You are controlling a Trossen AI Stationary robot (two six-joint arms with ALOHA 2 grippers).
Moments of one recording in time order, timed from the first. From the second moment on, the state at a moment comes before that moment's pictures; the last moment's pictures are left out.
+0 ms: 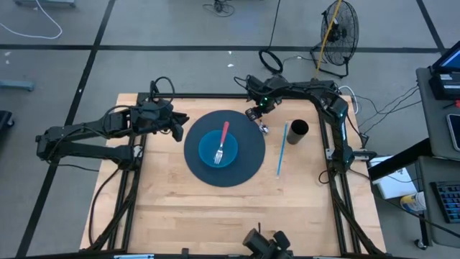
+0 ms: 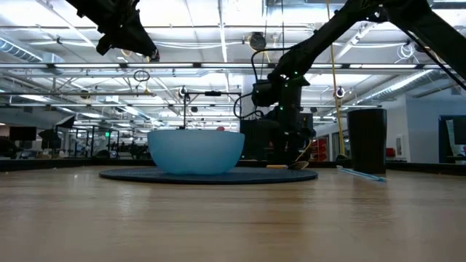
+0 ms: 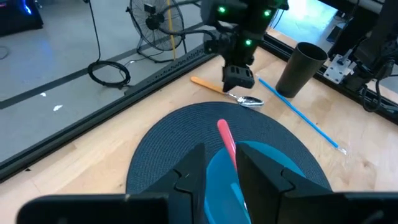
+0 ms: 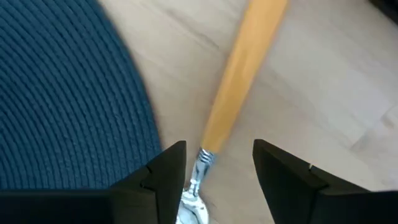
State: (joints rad) left arm 0.23 0.85 0.84 -0.48 -0.28 -0.39; right arm -0.67 2.08 1.55 -0.88 -0.05 0.31
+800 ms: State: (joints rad) left arm 0.23 0.85 0.84 -0.48 -0.29 -0.41; right arm -0.67 2.06 1.48 -0.73 -0.08 0.36
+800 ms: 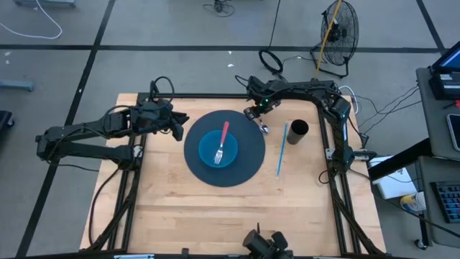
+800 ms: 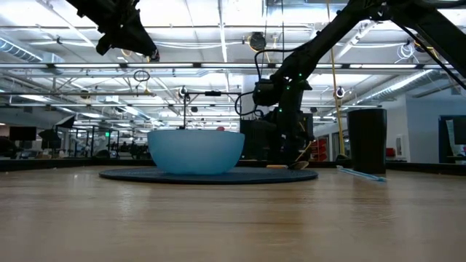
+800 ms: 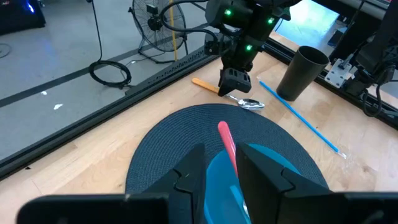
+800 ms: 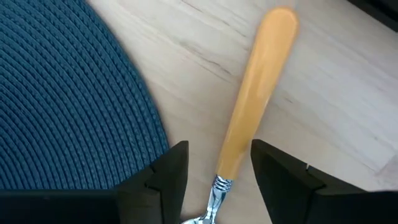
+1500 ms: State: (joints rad) left arm 0.23 0.85 0.84 -0.48 -0.29 -0.41; right arm -0.67 2.09 1.48 -0.76 -0.08 0.40
